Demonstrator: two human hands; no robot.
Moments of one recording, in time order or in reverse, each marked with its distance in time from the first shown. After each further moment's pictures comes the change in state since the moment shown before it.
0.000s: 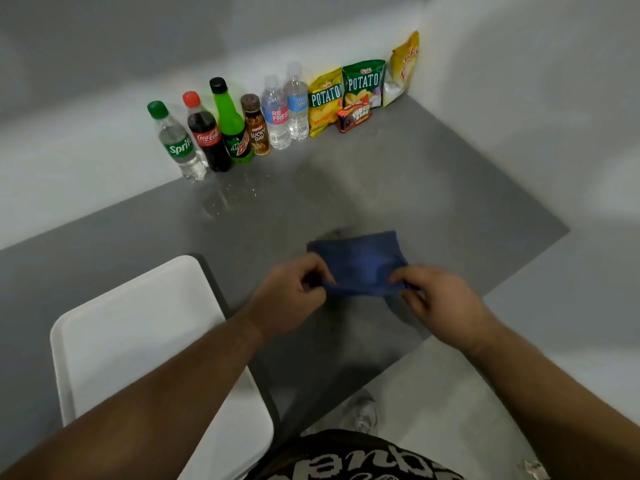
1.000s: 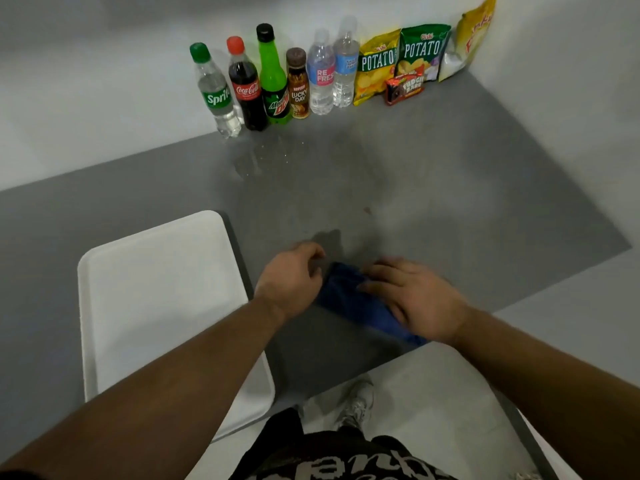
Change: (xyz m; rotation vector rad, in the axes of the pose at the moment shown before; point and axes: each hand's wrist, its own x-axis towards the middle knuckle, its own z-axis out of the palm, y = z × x) left_hand -0.012 -0.062 0.023 0.310 0.146 -0.299; right_hand 0.030 0.022 0.067 -0.218 -0.228 -0.578
